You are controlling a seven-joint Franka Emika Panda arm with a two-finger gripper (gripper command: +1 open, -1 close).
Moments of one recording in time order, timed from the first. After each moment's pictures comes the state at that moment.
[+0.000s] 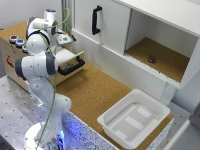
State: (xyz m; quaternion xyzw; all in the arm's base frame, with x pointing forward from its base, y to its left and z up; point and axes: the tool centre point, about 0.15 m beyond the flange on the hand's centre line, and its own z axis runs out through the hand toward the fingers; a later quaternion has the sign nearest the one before) arm 0.280 0.311 0.357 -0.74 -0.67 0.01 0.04
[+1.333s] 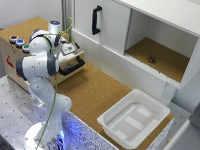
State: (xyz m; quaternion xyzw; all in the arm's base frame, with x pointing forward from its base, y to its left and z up) arm 0.288 0.314 0.322 -0.73 -0.69 -0.03 0.04
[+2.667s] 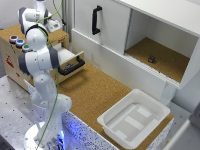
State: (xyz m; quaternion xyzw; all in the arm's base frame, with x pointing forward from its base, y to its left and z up) arm 0.289 0.498 0.456 -0.73 -0.68 -0.09 0.07
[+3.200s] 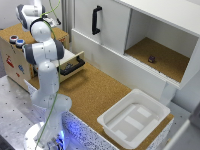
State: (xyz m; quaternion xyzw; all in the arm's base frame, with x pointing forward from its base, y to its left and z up) arm 0.284 0.513 0.454 -0.76 -0.64 -0.03 0.05
